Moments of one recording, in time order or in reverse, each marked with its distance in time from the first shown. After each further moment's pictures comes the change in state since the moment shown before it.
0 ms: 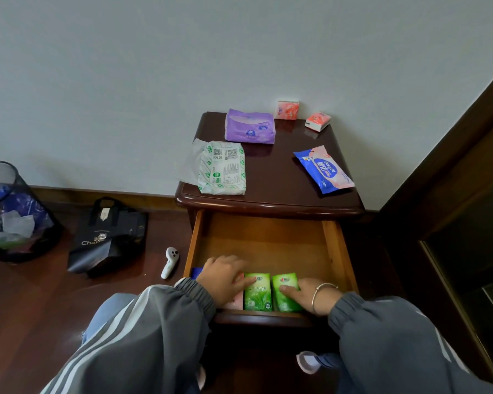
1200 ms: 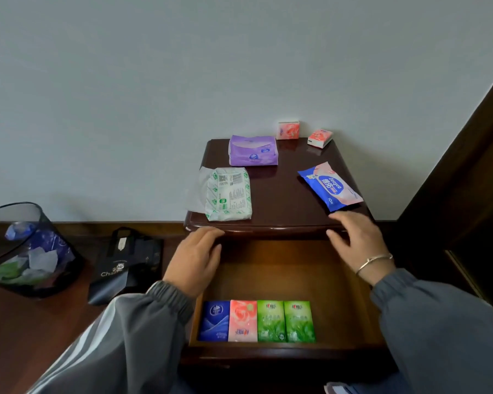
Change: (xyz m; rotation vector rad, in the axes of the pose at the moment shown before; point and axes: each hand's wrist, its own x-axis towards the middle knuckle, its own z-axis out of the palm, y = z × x) left_hand -0.016 -0.030 -0.092 -0.043 0.612 0.081; right_hand -0.002 0.034 -0.097 0.119 1.045 -0.252
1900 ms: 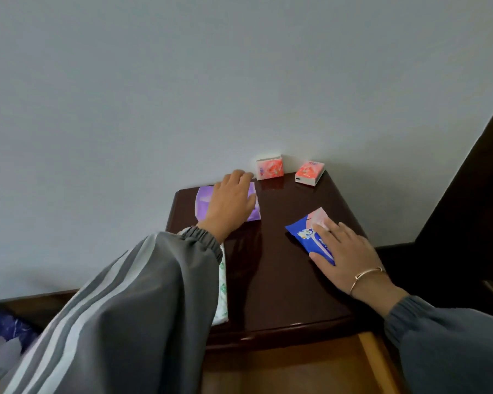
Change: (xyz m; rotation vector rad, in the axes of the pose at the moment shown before) left_hand 0.320 0.020 0.076 0.282 -0.068 0.116; right_hand 0.141 0.062 0.061 -0.290 -0.299 0.108
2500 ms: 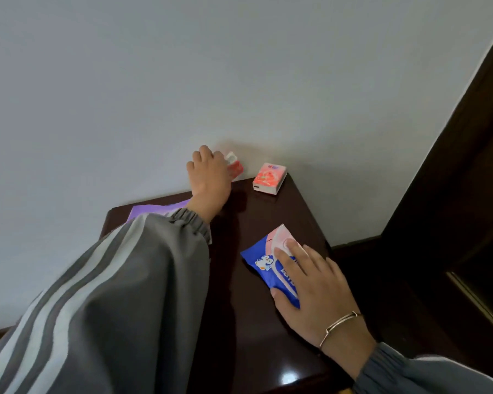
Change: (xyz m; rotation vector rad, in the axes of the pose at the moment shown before) left_hand 0.134 0.036 0.068 0.178 0.061 -0.205; right_hand -0.005 -0.003 -0.004 0.122 0.048 0.019
